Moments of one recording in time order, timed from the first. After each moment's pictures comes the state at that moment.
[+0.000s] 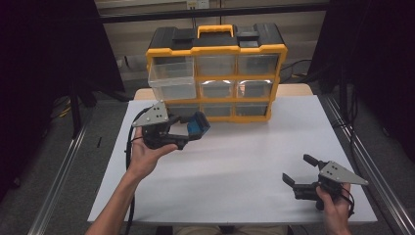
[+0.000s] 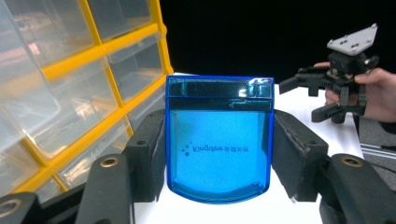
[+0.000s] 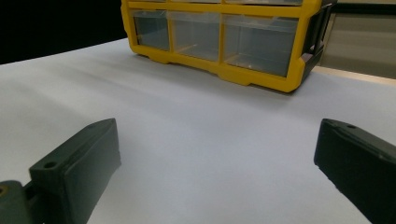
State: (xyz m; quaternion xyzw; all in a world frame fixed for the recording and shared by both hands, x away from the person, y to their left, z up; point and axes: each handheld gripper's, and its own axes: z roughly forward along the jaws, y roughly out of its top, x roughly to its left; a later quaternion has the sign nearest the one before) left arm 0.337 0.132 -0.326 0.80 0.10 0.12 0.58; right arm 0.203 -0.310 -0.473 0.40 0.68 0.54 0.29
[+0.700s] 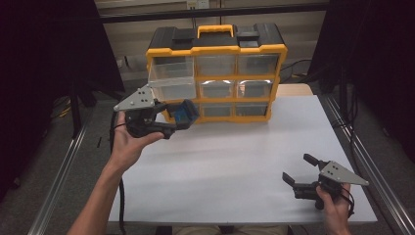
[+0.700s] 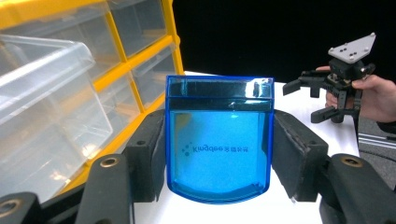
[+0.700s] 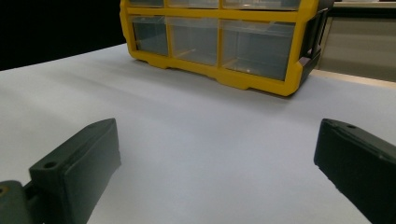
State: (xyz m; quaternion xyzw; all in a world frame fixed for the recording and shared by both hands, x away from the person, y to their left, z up) left arm 0.338 0.154 -0.277 0.81 0.11 0.12 0.56; right arm 0.203 -0.310 -0.473 0.40 0.67 0.55 0.29
